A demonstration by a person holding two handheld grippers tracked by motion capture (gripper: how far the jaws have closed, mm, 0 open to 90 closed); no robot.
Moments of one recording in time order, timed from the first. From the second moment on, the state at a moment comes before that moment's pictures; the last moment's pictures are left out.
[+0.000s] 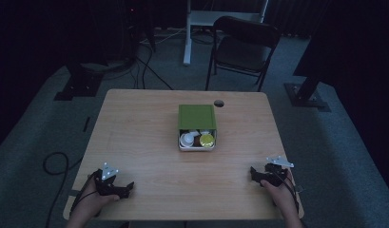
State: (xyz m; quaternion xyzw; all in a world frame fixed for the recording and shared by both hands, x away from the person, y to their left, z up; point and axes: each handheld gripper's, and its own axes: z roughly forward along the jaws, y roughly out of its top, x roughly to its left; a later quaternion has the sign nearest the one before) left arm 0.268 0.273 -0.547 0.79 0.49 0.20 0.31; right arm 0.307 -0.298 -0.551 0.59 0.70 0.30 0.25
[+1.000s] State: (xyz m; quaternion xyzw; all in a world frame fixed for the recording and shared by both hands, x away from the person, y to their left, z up) left arm 0.269 0.240 -0.542 0.82 0.42 0.26 0.29; right arm 0.307 -0.298 -0.551 0.59 0.70 0.30 0.25
